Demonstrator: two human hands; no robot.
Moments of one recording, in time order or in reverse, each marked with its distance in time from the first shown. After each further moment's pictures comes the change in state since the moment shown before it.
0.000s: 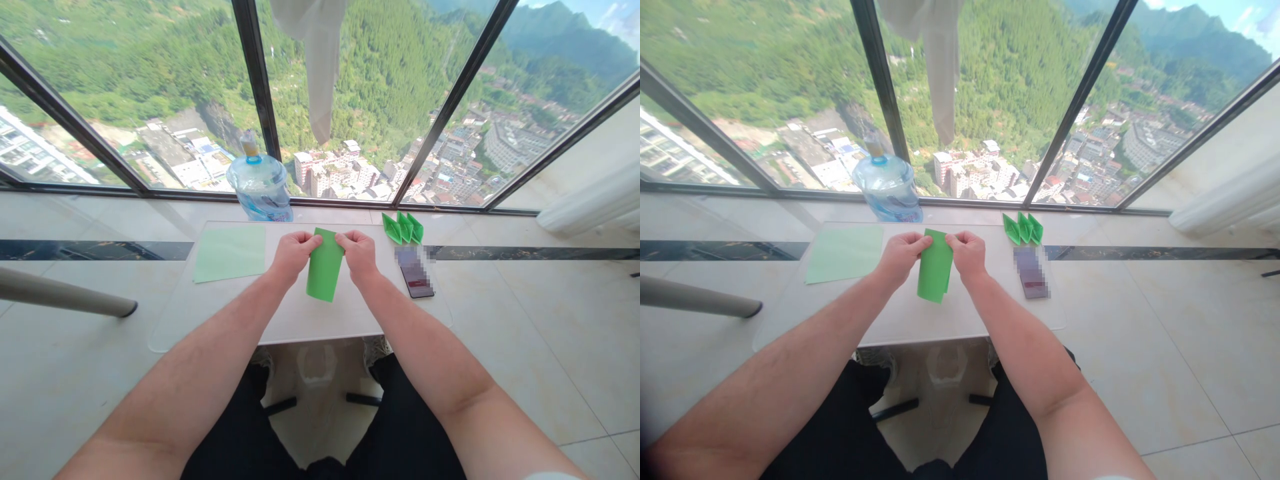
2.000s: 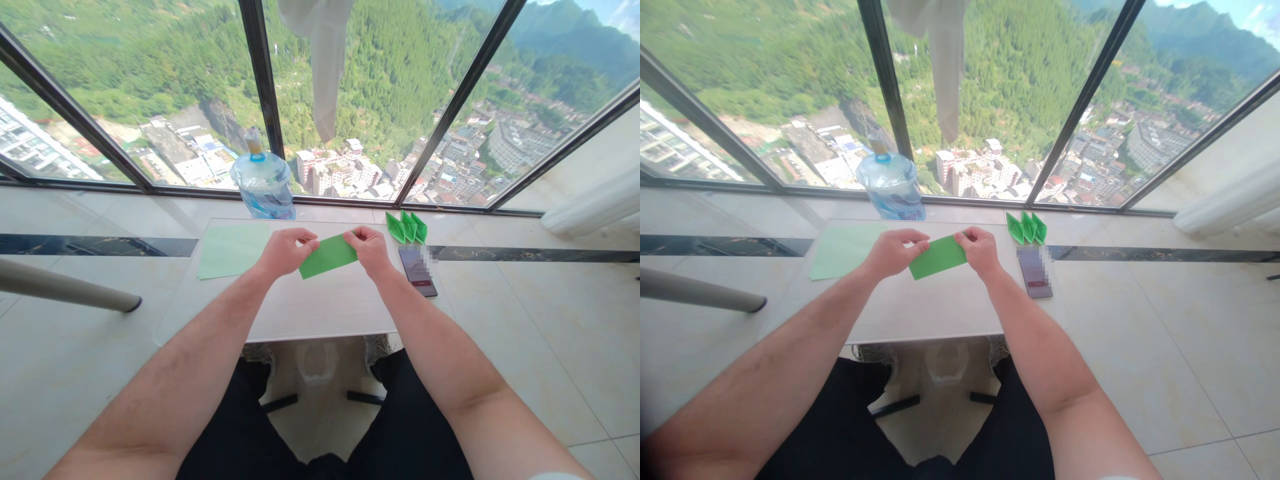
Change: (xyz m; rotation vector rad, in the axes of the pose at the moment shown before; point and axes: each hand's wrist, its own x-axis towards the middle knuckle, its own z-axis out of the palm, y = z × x) left_hand 0.003 0.013 -0.039 0.656 -0.071 0.326; right_hand 0.014 -0.001 -0.026 -0.136 -0.151 -0.114
